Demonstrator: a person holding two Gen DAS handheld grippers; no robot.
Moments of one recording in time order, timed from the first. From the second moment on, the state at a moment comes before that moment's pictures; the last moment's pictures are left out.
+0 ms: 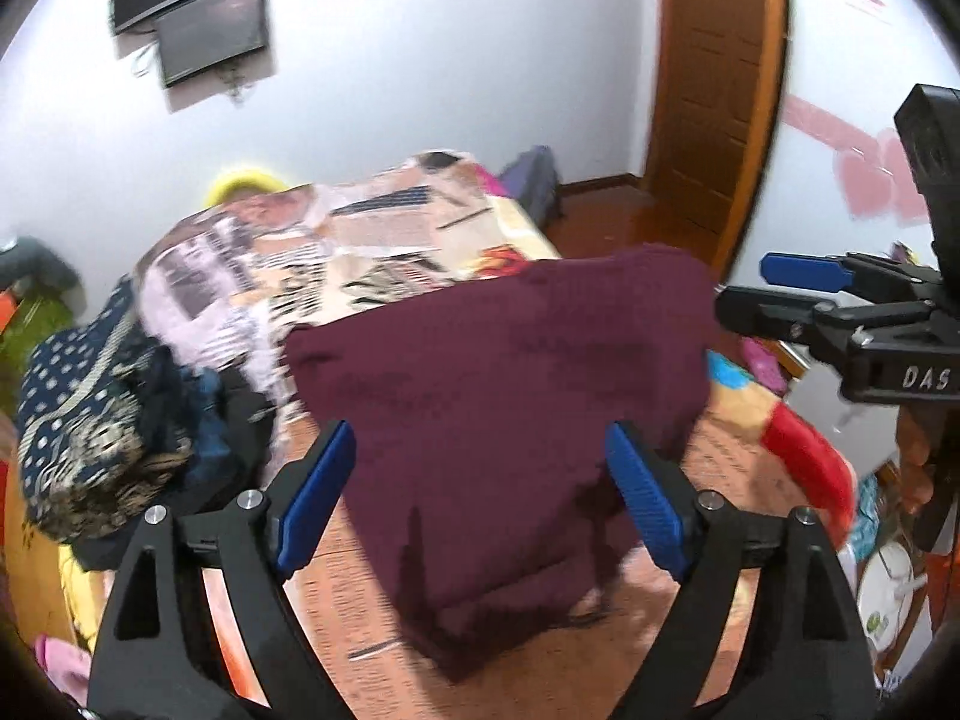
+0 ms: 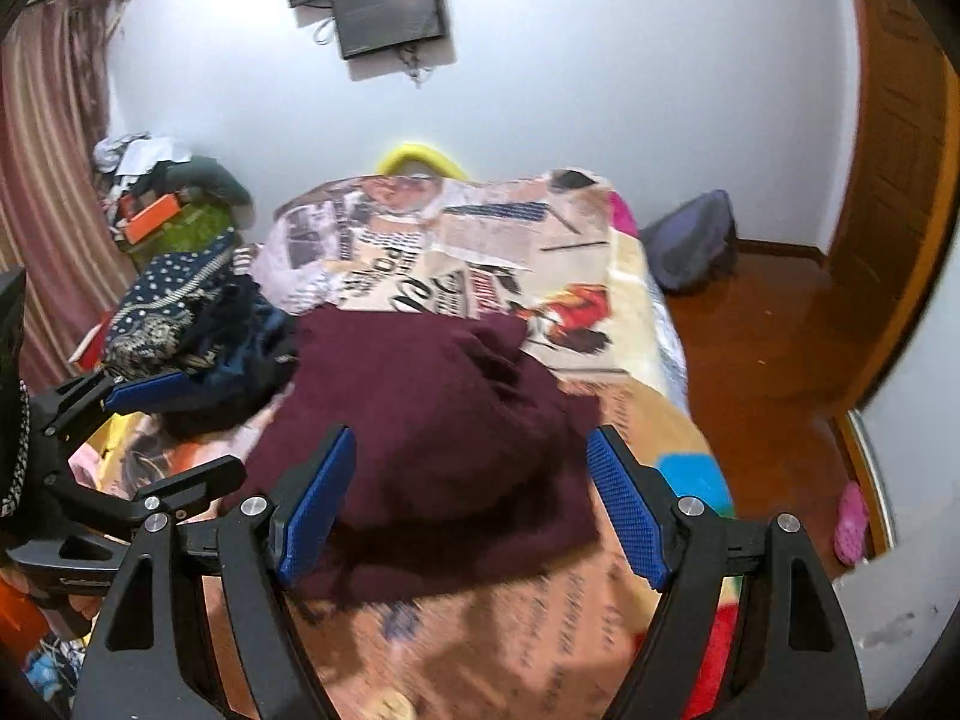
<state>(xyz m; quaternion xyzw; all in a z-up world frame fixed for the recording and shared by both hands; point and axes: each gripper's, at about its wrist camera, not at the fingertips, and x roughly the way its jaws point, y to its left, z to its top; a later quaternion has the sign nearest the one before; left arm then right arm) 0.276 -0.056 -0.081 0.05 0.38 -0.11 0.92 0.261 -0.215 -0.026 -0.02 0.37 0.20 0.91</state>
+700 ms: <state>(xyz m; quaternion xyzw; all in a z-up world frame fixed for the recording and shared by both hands) 0.298 -0.016 -0.177 0.01 0.46 -0.07 0.89 0.293 -0.250 -0.096 -0.02 0.48 0.17 0.86</state>
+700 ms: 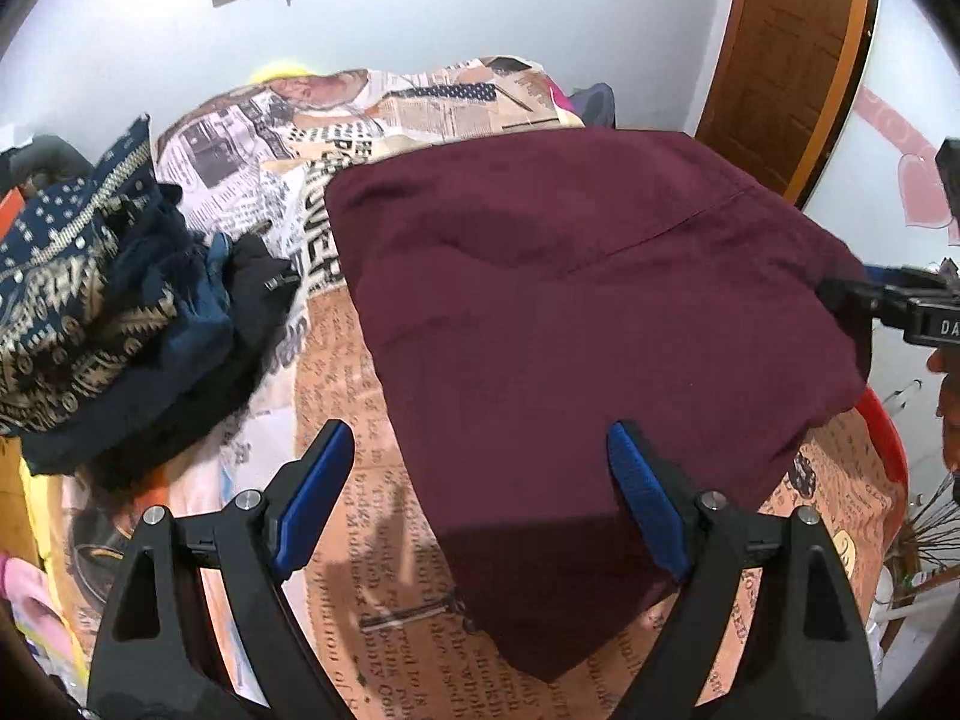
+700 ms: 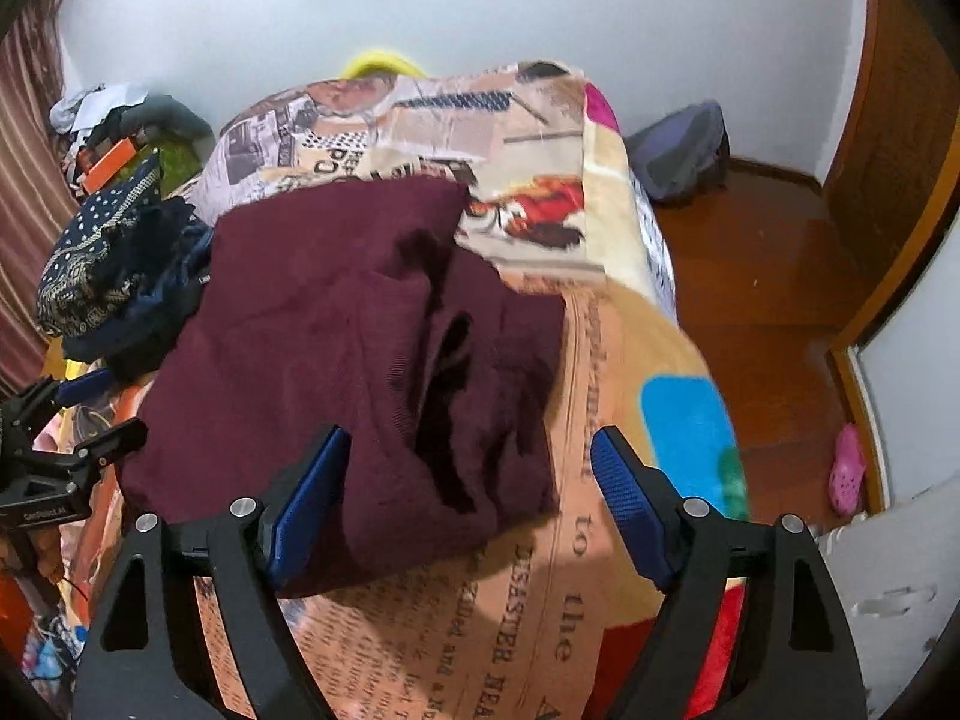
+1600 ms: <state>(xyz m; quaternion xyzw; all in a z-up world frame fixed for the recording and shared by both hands) 0.362 0.056 -0.220 -0.17 0.53 -0.09 0.83 0.360 -0.249 -0.124 0.06 0.52 0.21 0.82</state>
